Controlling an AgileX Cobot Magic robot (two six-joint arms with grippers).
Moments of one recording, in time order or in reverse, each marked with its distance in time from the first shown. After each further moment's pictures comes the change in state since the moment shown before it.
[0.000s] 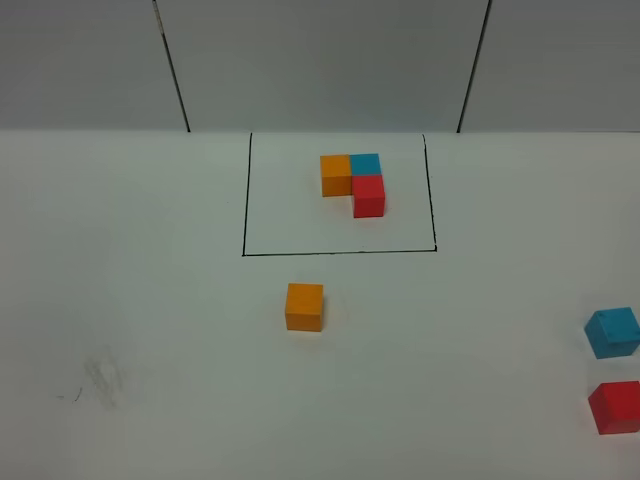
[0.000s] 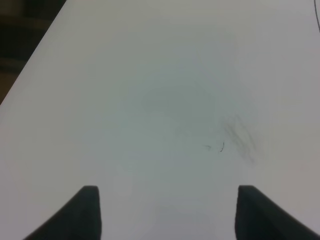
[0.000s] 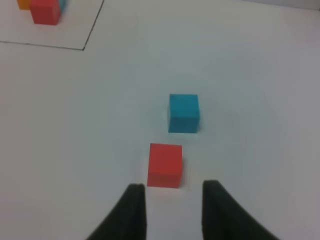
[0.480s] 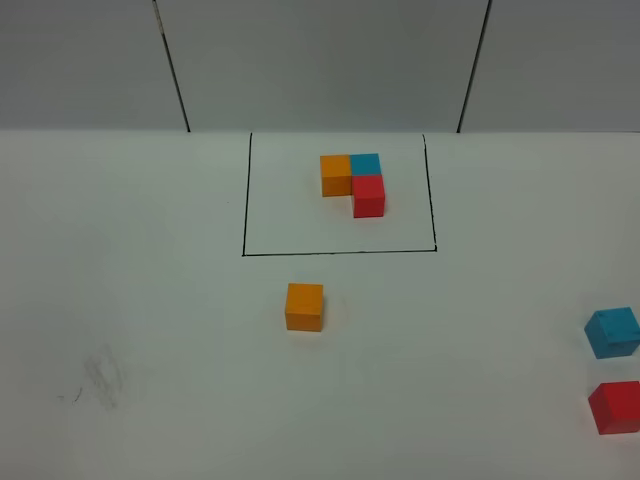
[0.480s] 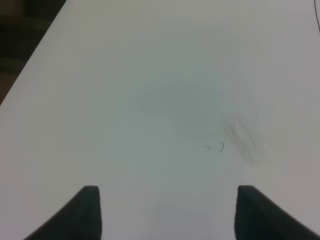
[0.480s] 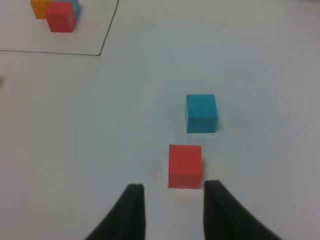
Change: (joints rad) left arm 0.000 0.000 0.000 0.000 0.000 0.000; right arm 0.000 0.000 0.000 0.046 0.000 0.055
